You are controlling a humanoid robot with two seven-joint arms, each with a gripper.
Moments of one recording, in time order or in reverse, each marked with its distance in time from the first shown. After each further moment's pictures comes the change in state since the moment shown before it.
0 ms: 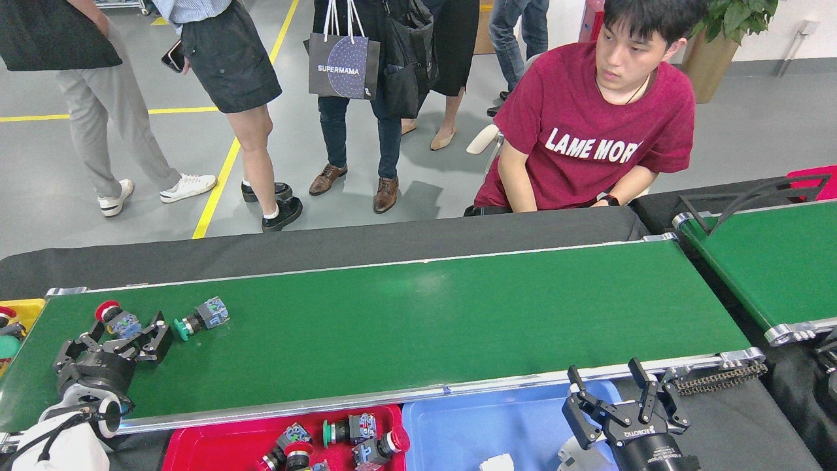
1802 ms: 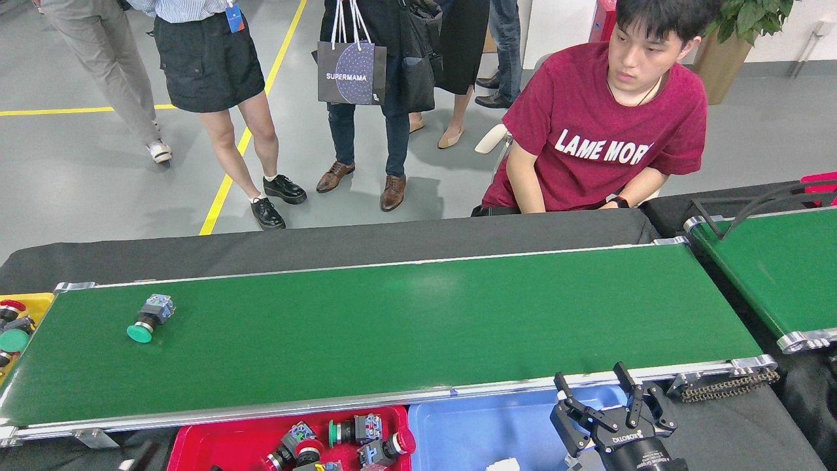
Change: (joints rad) left arm 0.949 -0.231 0.131 -1.046 0.090 -0.371 0.304; right arm 0.009 0.000 0.031 0.000 0.000 -0.014 -0.001
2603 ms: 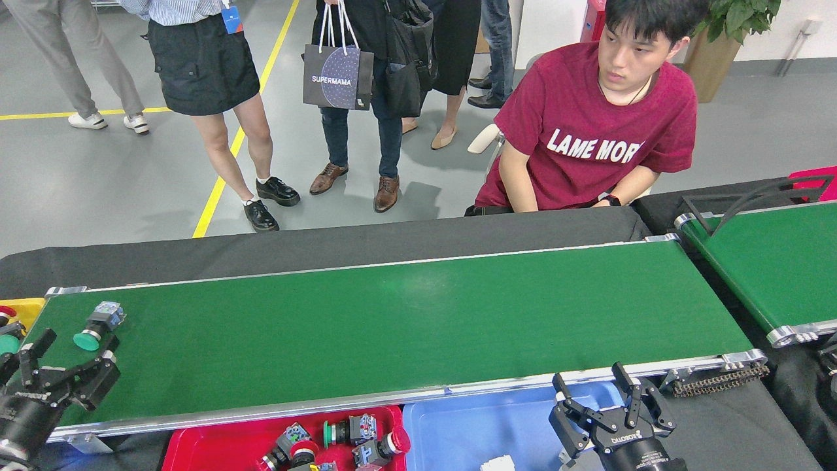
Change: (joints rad) left arm -0.751 0.443 -0.182 0.943 0.020 0.005 -0.078; right arm 0.000 0.000 0.000 0.000 0.000 -0.005 -0.001
